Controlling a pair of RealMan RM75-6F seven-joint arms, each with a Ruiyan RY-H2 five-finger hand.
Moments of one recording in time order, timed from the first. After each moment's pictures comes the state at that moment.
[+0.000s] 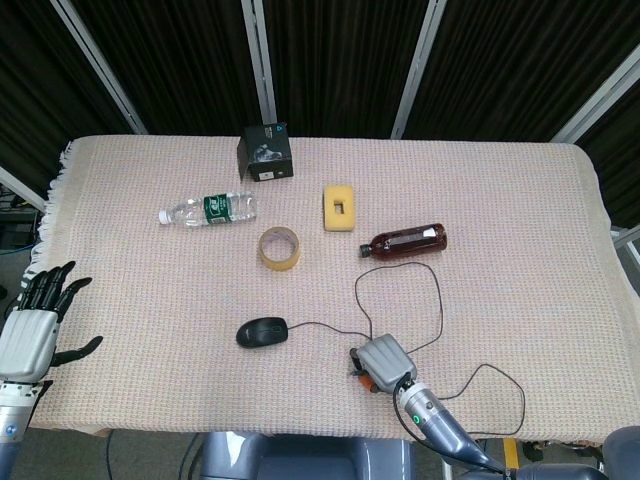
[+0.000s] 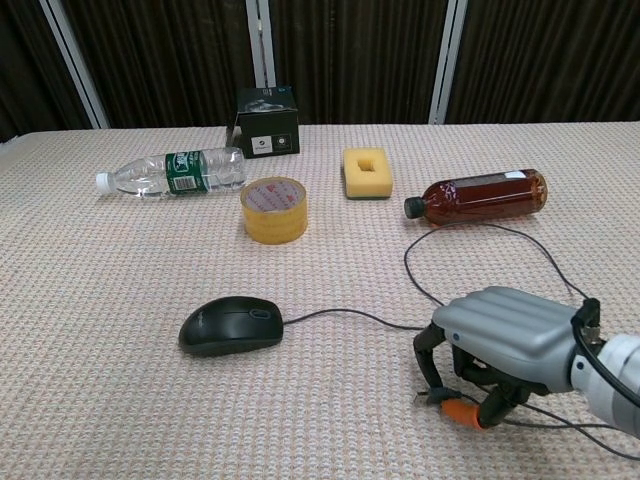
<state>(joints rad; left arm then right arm) -0.14 -1.18 -0.04 -1.62 1.52 1.47 0.02 0.56 -1.63 -0.01 -1.68 -1.17 0.99 -0.63</state>
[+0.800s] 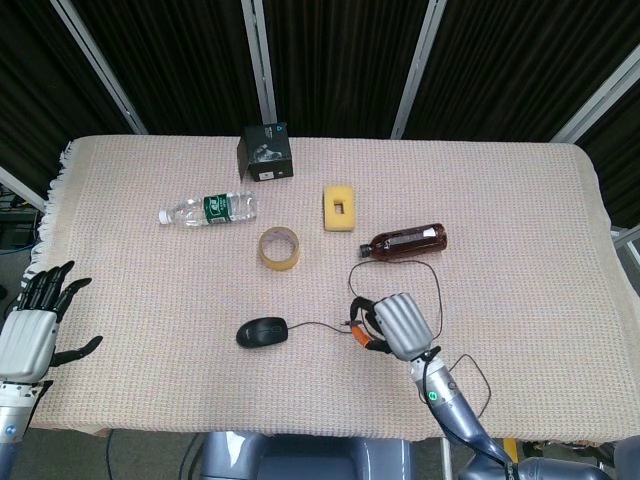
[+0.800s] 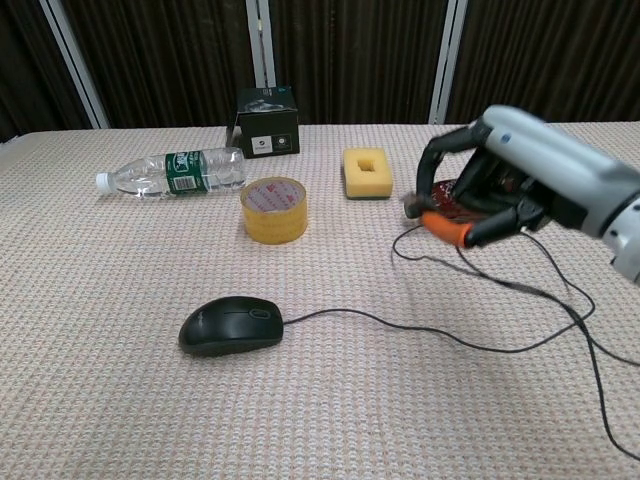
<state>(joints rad) -0.14 -1.18 -0.05 -1.62 1.52 1.48 0.02 0.51 -1.63 0.12 -1.61 -1.50 1.32 -0.07</state>
